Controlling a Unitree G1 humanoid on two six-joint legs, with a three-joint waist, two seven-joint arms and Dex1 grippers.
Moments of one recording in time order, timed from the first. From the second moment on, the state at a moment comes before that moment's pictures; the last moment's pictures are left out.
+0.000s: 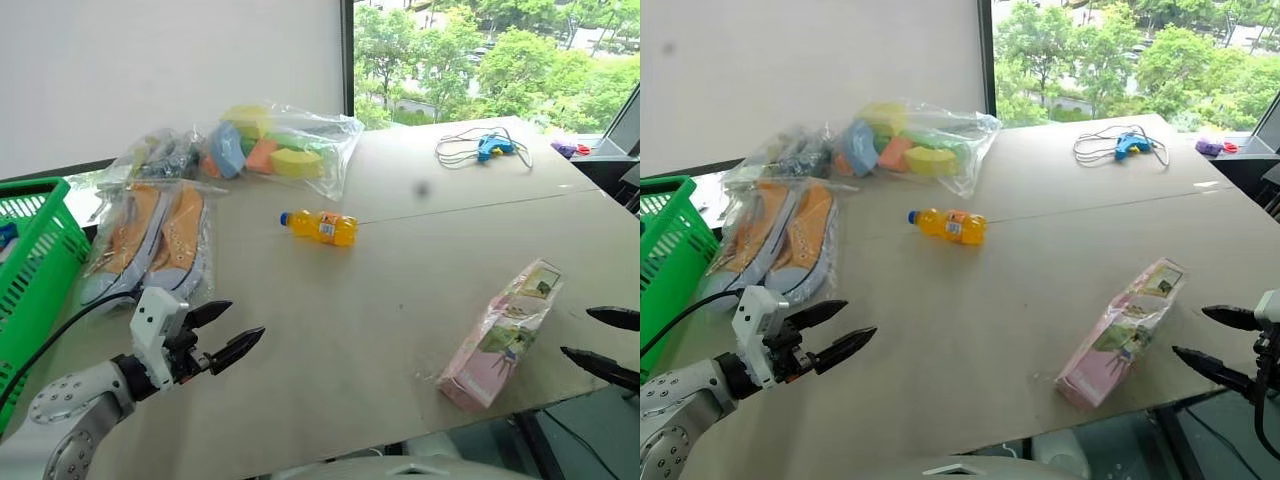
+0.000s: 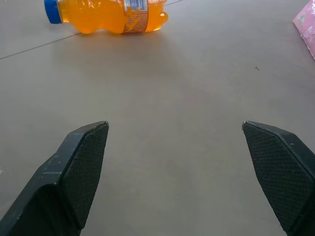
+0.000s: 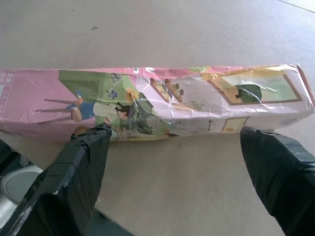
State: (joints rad) left arm 0.44 0.69 0.44 -0.54 -0.67 0.57 -0.80; right arm 0.52 -0.88 -0.73 -0.39 0.51 0.51 1.19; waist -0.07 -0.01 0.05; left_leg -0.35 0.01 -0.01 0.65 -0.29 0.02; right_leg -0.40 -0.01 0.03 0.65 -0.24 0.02
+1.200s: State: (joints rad) left arm -0.27 0.75 0.03 -0.60 -0.90 0.73 -0.91; right arm -0.19 -0.67 -0.59 -0.34 0.94 1.61 0.13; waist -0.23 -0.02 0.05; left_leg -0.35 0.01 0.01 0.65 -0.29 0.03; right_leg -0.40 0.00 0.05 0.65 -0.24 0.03
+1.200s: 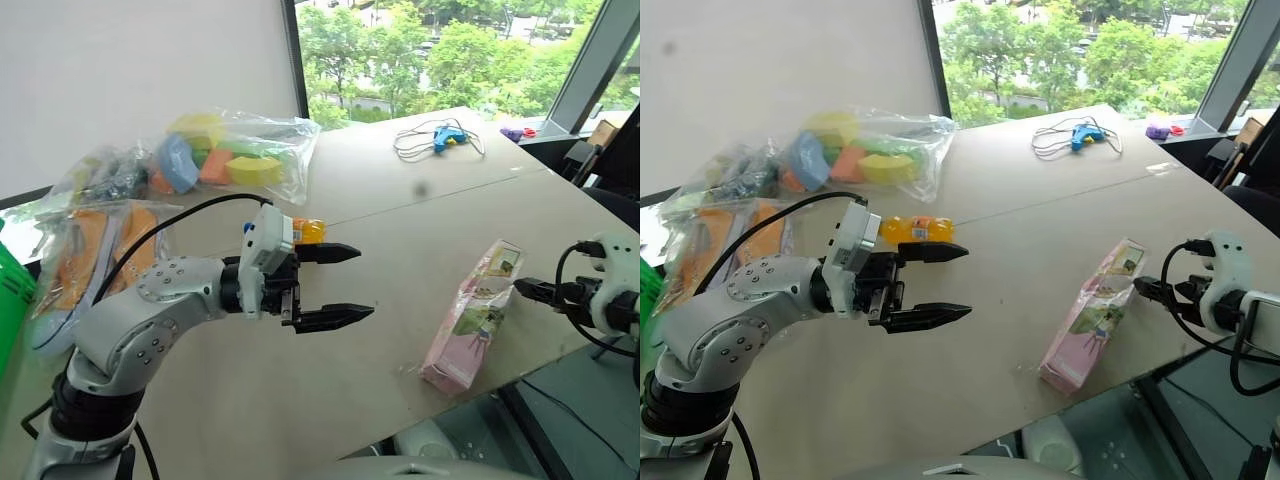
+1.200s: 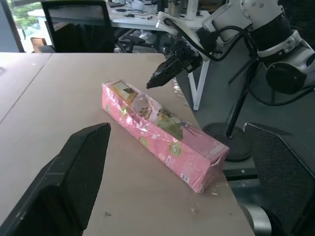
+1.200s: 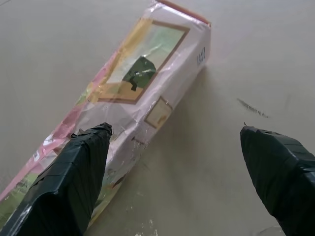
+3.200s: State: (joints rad) left arm -0.20 0.55 0.29 -0.56 -1.73 0.74 0.11; right arm -0.79 -0.34 0.04 -0.20 0.86 0.99 0.71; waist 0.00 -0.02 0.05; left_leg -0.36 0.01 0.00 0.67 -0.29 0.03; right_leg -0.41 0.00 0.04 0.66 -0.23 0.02
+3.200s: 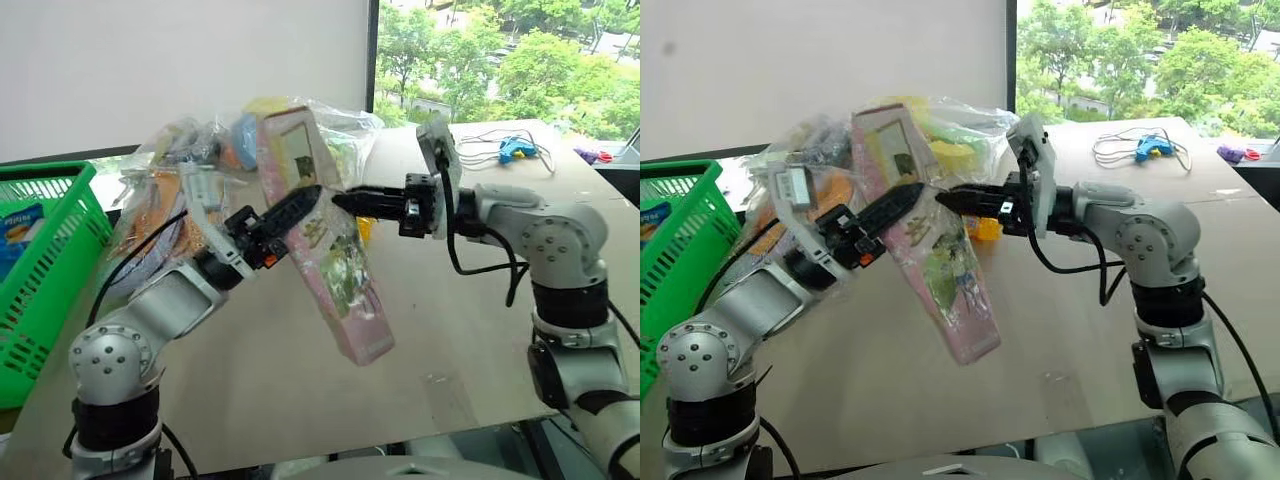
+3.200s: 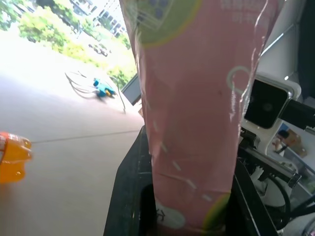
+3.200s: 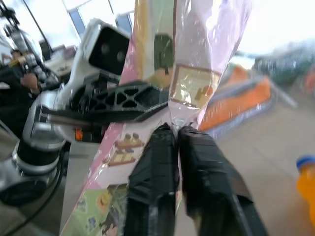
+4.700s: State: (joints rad) left arm -0.74 1.36 0.41 1.08 -0.26 -0.18 -0.60; right arm -1.04 -0.06 0.28 0.07 0.32 0.46 0.87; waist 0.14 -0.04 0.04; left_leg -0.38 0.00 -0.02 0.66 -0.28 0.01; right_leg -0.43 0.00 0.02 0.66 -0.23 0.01
